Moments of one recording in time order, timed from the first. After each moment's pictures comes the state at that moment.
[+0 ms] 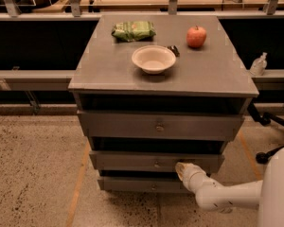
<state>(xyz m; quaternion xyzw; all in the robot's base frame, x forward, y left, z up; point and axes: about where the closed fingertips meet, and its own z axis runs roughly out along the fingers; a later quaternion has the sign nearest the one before) 0.600 -0.180 0.406 -0.60 0.64 -0.20 0.43</state>
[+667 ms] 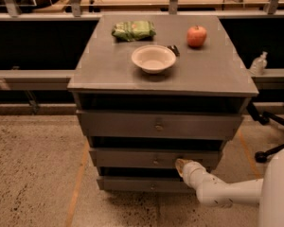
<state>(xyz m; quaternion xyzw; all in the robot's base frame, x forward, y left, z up) 0.612 -0.185 0.406 -0.61 0.63 -0.20 0.44</state>
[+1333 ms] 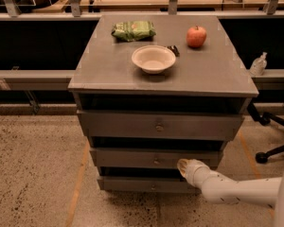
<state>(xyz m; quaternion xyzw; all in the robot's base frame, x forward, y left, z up) 0.598 -0.186 0.422 -0.60 0.66 -0.16 0.42</state>
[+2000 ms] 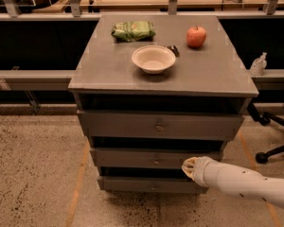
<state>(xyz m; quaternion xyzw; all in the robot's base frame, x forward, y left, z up) 0.540 -0.182 0.510 -0.56 0.73 -0.06 0.38</state>
